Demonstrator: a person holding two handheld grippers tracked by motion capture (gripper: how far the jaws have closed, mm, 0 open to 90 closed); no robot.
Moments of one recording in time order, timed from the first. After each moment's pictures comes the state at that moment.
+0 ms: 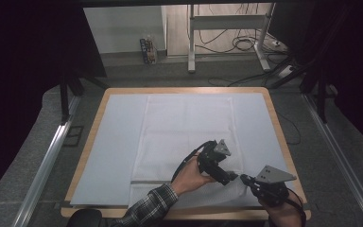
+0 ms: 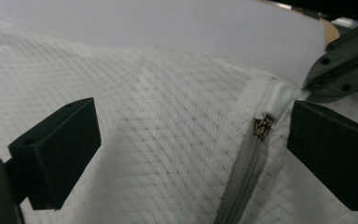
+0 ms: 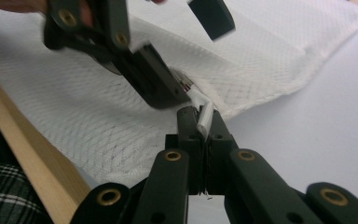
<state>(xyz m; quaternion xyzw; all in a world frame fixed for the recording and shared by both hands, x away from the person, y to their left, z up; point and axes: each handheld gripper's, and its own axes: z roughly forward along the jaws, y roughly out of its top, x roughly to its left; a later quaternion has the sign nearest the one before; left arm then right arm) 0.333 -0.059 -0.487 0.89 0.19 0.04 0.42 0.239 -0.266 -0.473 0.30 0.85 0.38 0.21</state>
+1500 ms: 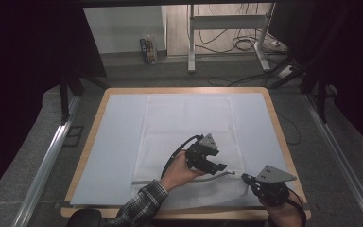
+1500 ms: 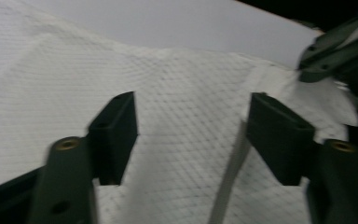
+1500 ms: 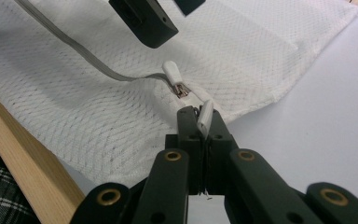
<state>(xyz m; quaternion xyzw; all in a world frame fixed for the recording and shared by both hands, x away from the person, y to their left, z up) 0.341 -0.024 -0.480 0.88 0.20 0.00 0.44 0.240 -0.267 -0.475 0.30 0.85 0.37 0.22</state>
